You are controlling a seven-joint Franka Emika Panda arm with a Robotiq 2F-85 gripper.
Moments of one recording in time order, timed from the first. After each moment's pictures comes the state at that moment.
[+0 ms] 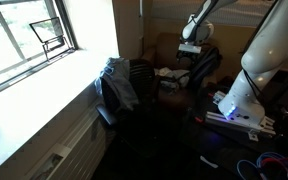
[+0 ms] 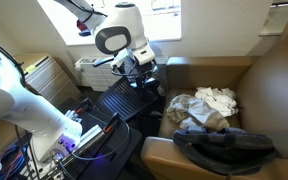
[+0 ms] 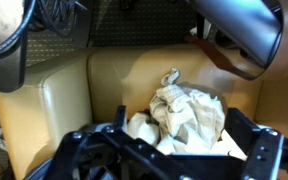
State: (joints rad) arm -0.36 0.10 -0.15 -2.61 0.08 2.73 0.71
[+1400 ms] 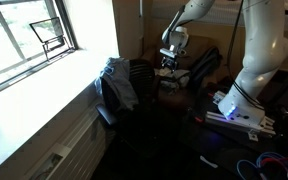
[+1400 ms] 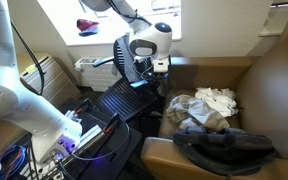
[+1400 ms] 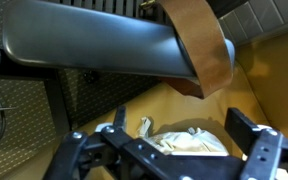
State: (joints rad) arm -0.28 0.57 -0.14 -2.13 0.68 2.55 0.77
